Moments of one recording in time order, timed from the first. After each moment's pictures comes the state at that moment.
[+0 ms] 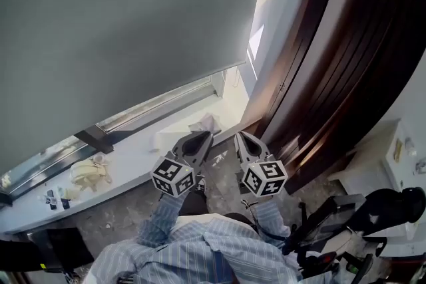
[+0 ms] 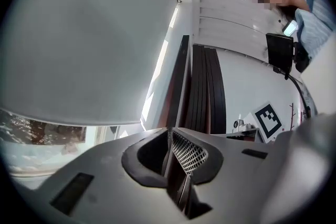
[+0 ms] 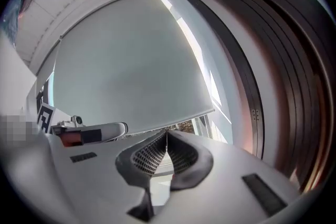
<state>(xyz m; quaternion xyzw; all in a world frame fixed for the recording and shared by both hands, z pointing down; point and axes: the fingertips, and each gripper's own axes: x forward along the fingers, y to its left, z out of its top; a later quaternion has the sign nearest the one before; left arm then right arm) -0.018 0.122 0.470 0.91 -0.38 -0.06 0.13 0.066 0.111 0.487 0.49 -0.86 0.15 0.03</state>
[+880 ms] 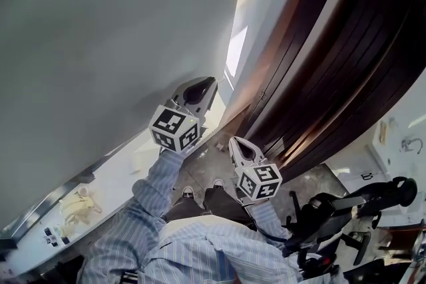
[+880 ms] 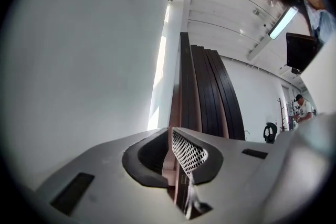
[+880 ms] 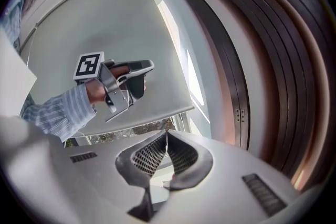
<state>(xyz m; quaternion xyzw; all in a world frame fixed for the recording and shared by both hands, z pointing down) 0.051 -0.112 0.372 0.95 -0.30 -0.10 0.05 0.107 0.008 0.515 0.56 -0.80 0.19 0.07</state>
